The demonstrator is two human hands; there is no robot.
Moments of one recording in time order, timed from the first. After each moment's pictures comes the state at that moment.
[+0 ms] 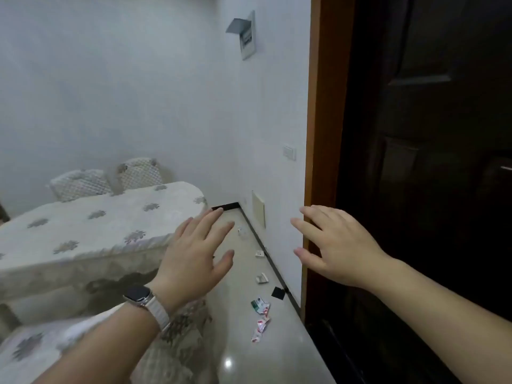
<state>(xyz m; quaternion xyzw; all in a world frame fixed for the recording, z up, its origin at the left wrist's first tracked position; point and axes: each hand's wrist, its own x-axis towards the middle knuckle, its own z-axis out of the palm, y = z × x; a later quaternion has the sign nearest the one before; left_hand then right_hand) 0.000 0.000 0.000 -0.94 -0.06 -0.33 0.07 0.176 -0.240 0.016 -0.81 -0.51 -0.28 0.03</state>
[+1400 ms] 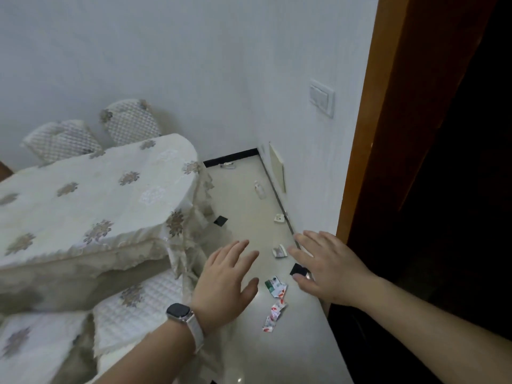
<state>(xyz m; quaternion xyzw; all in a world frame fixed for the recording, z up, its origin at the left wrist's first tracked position) 0.387 0.179 -0.177 -0.98 -0.13 -0.13 -0.03 0.582 0.000 -0.186 -0.79 -0.61 -0.09 0.05</state>
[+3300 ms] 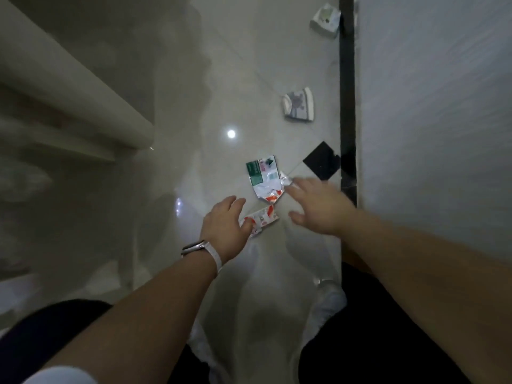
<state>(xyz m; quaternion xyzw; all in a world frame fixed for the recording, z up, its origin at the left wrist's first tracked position) 0.579 0.368 -0.982 -0.82 -0.46 0.14 -0.32 0.797 0.285 -0.950 -0.72 -0.63 0.27 -0.11</state>
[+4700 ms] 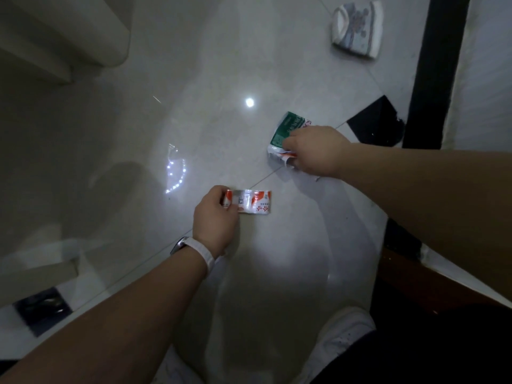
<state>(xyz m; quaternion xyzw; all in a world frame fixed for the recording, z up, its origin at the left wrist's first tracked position) 0.562 0.324 -1.149 -0.60 -0.67 -0.06 -0.43 0.816 0.362 -1.133 -0.61 -0.74 0.25 -0.14</state>
